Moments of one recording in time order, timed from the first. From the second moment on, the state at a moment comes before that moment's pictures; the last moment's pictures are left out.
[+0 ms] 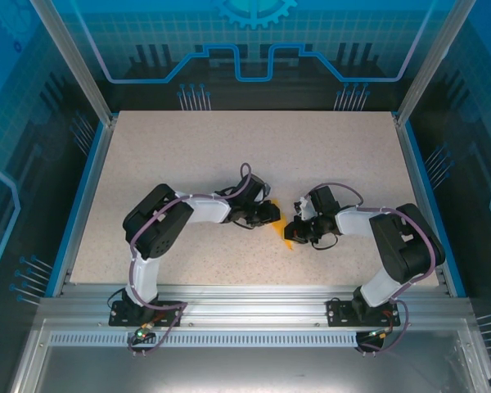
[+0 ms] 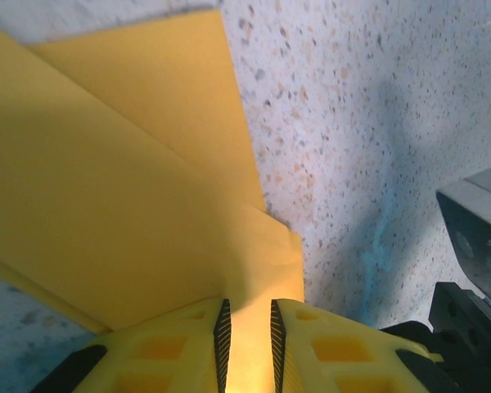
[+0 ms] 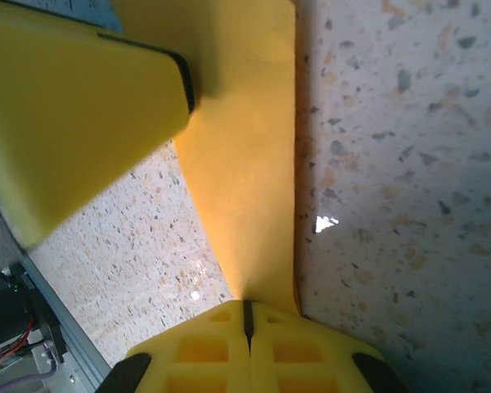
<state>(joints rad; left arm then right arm) -0.68 2.00 1.10 0.02 0.39 -0.89 0.35 1.62 0.61 -0.17 -0.65 0.53</state>
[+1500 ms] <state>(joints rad) -0.64 2.03 1.18 -0.05 0.41 -0.88 0.35 1.62 0.62 -0.18 -0.66 0.53</state>
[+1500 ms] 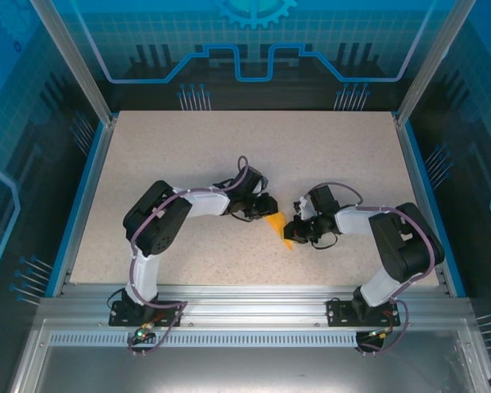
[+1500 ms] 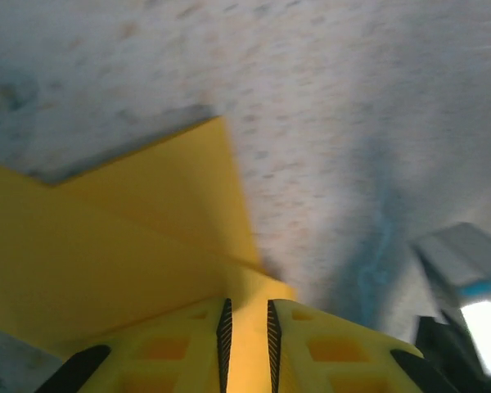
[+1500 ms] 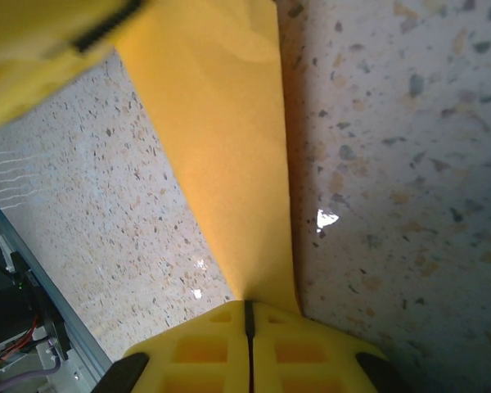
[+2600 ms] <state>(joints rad) -0.64 2.04 1.16 -0.03 0.41 -0.87 0.42 1.74 0.78 -0.22 -0.61 0.54</state>
